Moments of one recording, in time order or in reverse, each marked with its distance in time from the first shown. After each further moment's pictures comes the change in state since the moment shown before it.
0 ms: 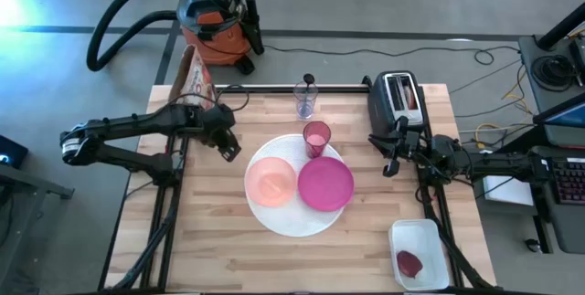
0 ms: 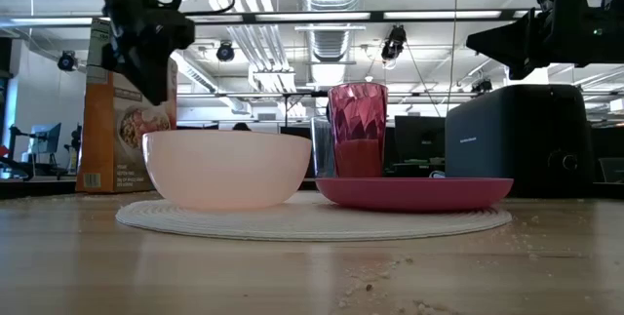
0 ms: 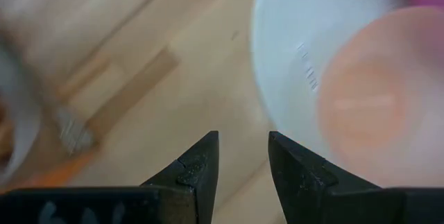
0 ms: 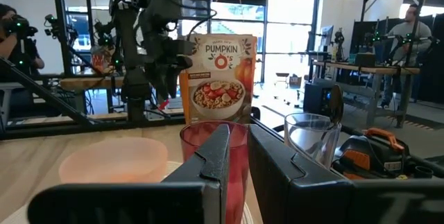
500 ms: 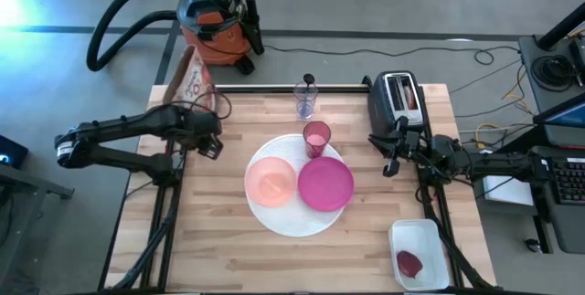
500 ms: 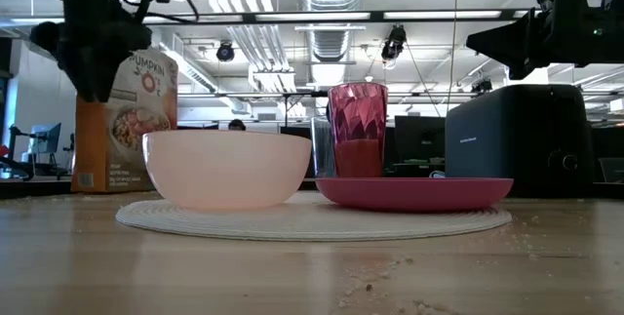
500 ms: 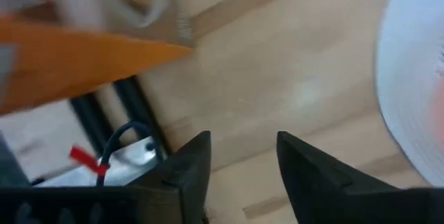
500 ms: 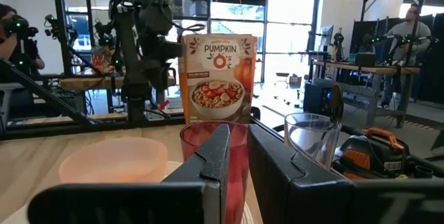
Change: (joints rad) left arm -0.009 -0.081 0.003 -0.364 -0.124 -0.340; right arm 0.000 -0.001 0.000 0.000 0.000 0.001
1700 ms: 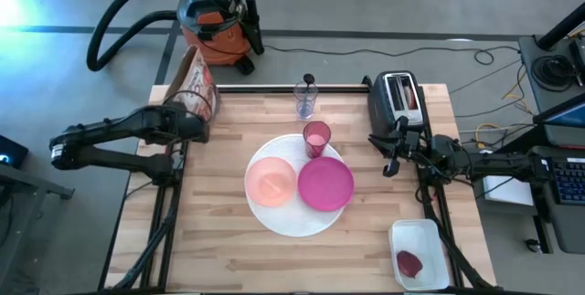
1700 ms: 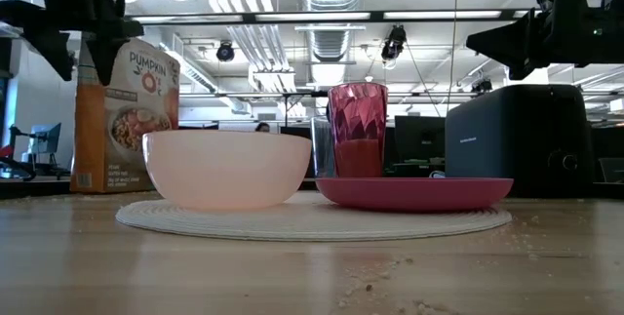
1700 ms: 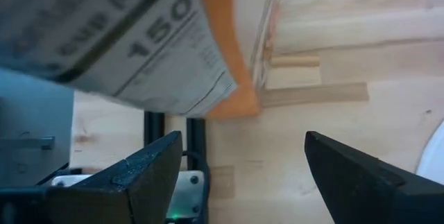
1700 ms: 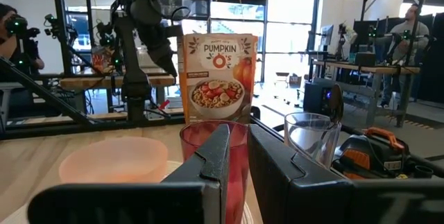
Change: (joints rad) left arm -0.067 -0.098 0.030 -0.161 -0.323 -0.405; right arm 0.000 0.000 0.000 -0.002 0.000 0.000
